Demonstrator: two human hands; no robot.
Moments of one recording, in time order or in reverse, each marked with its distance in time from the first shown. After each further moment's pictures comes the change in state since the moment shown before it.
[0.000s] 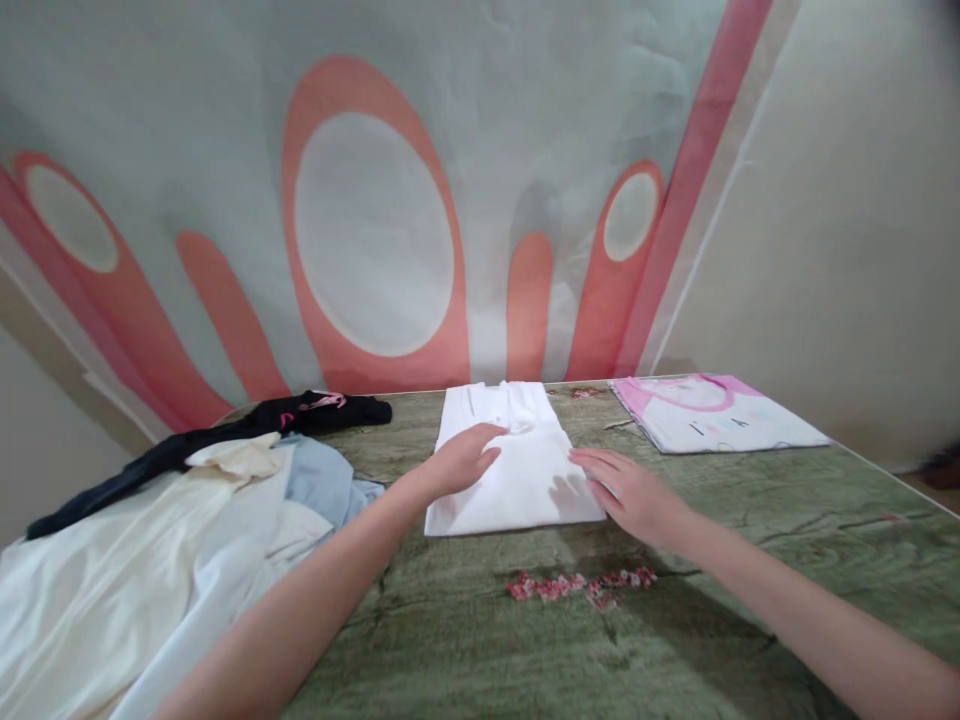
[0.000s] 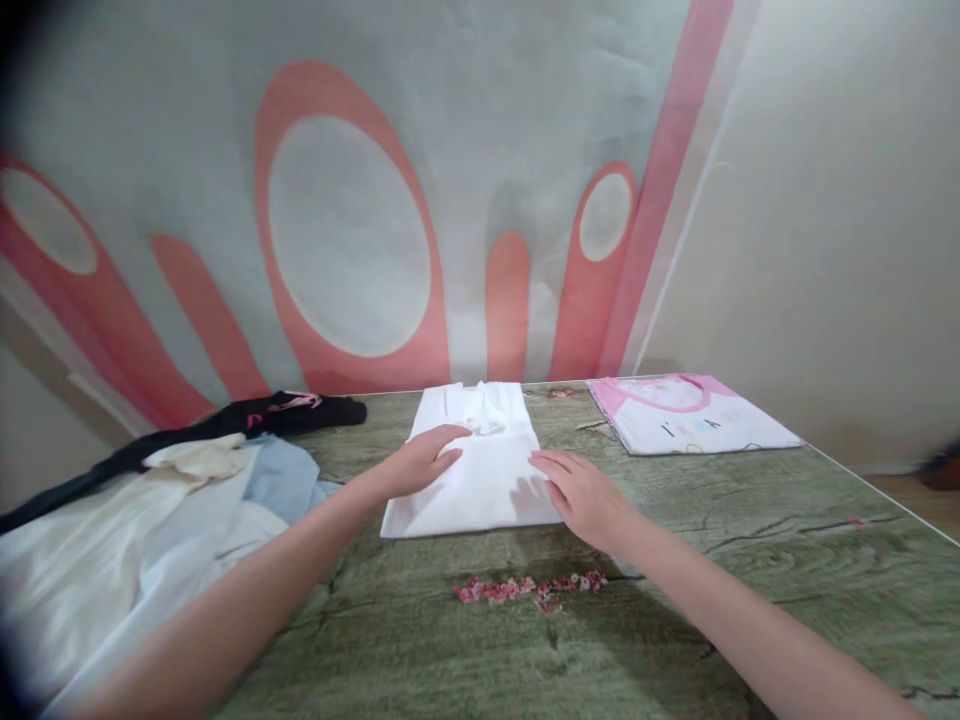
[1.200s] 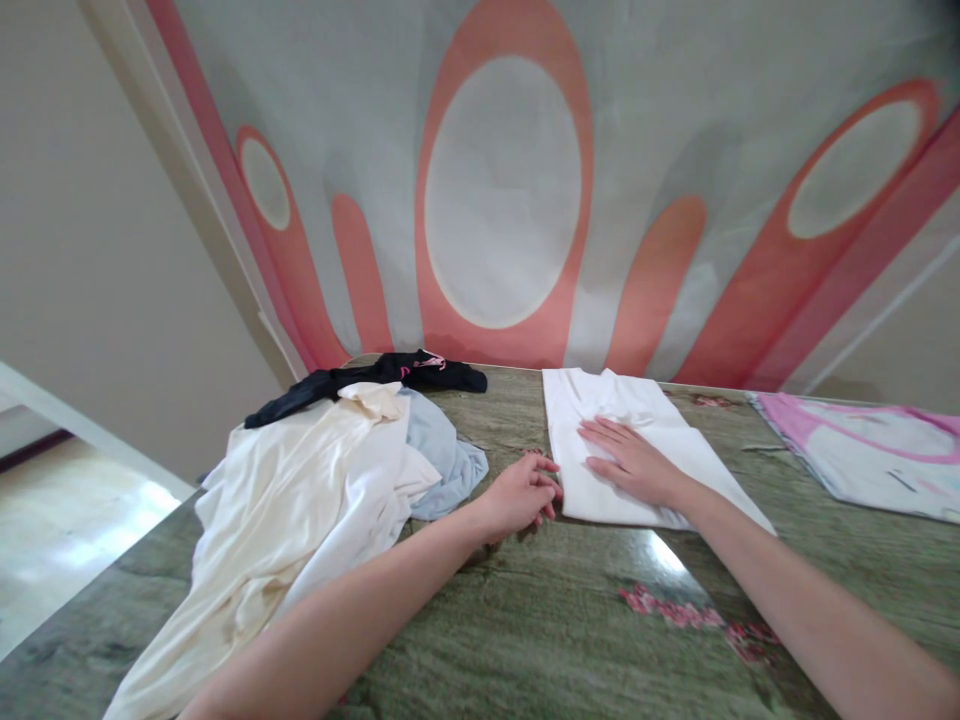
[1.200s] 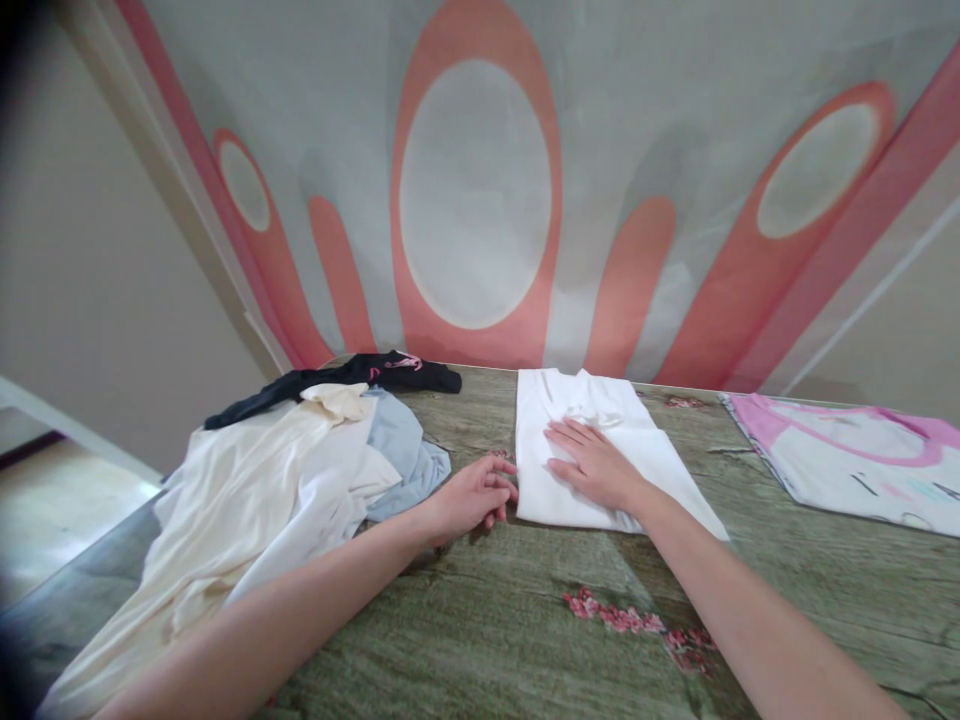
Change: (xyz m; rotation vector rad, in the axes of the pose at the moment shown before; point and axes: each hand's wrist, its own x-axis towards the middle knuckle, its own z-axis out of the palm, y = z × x) left_hand -0.108 0.007 0.012 -0.953 0.080 -0.684; right_hand 0.110 -0.018 0.107 0.075 -0.214 -0.151
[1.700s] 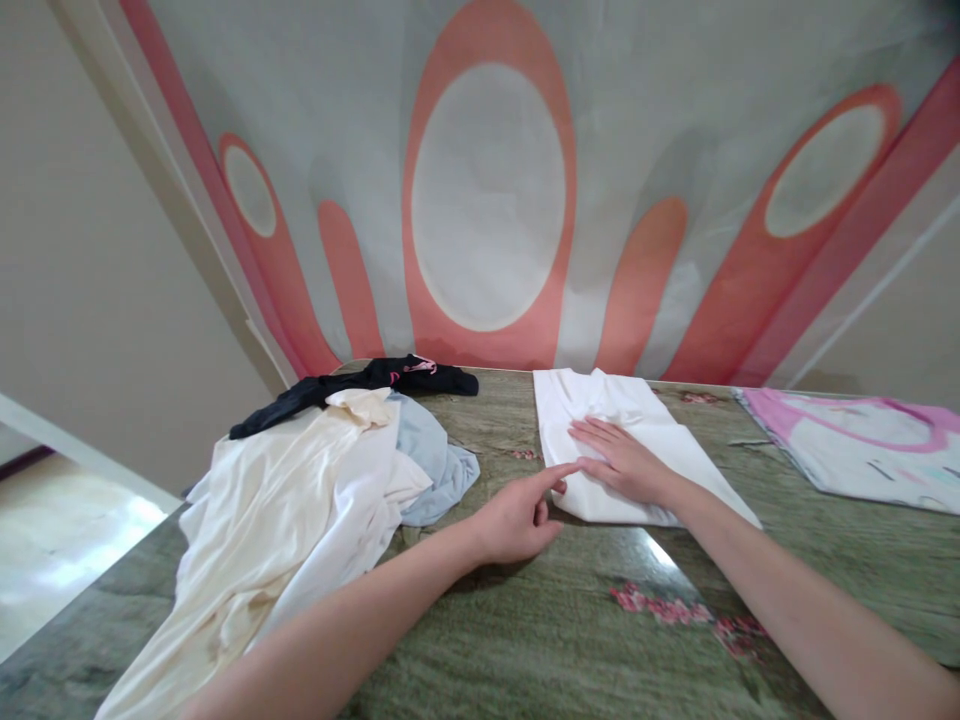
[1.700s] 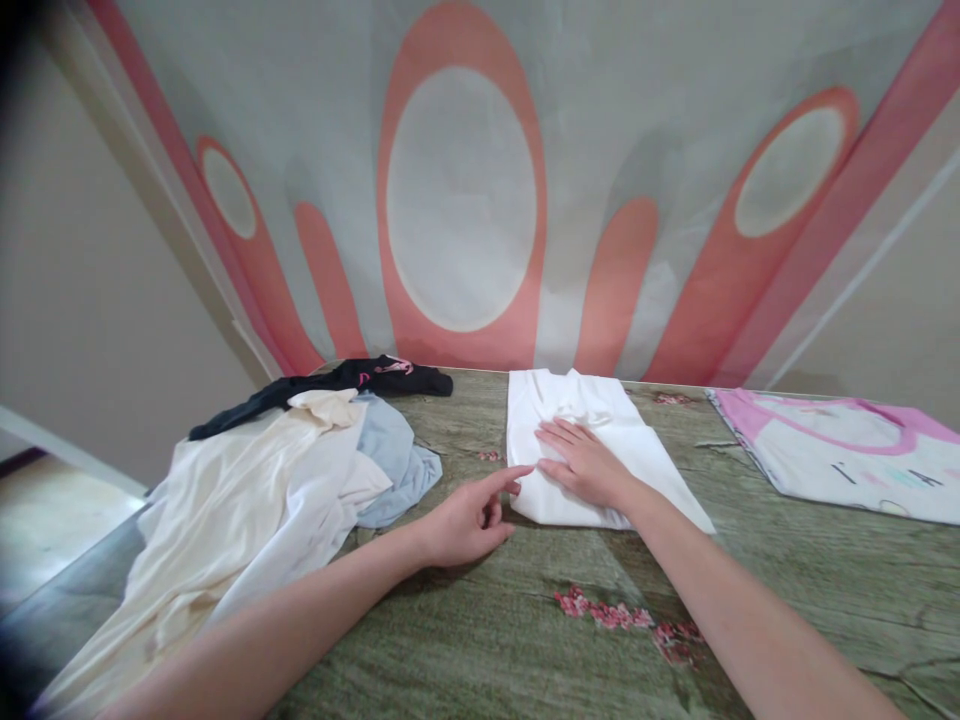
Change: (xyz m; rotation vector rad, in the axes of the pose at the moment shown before) left_hand -0.015 0.004 0.002 0.491 -0.135 0.436; right_hand 0.000 -0.003 -0.003 -0.026 -0.008 0.011
